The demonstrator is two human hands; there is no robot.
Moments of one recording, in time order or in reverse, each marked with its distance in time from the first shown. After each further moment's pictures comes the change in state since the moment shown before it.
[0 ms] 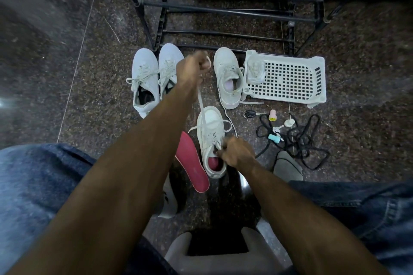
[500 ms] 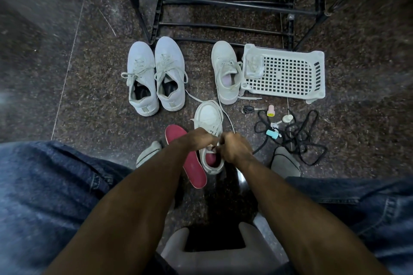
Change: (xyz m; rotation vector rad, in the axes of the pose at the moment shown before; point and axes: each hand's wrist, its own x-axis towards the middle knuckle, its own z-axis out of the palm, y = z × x) left_hand -0.031 -0.142 -0.029 1.013 -0.542 -0.255; right_hand 0.002 0.001 -0.002 0.042 0.018 -0.005
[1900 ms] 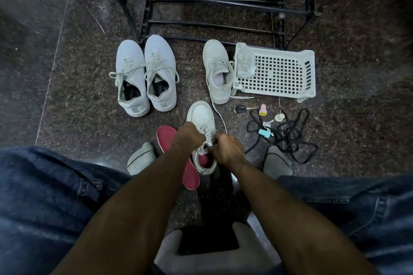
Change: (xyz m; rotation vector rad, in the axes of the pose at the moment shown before) left_hand 0.026 -0.006 0.014 0.008 0.376 -0.147; right_hand -0.007 0.000 0.001 0.021 0.016 0.018
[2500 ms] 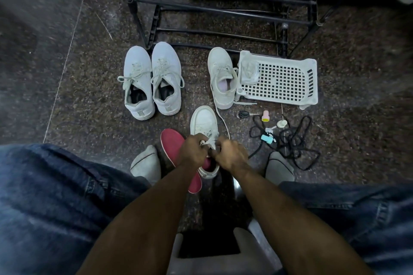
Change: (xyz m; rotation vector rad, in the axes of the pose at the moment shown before) left_hand -0.025 -0.029 0.025 -0.273 0.096 0.259; right_hand -0.003 0.003 0.003 -0.007 0.036 -0.006
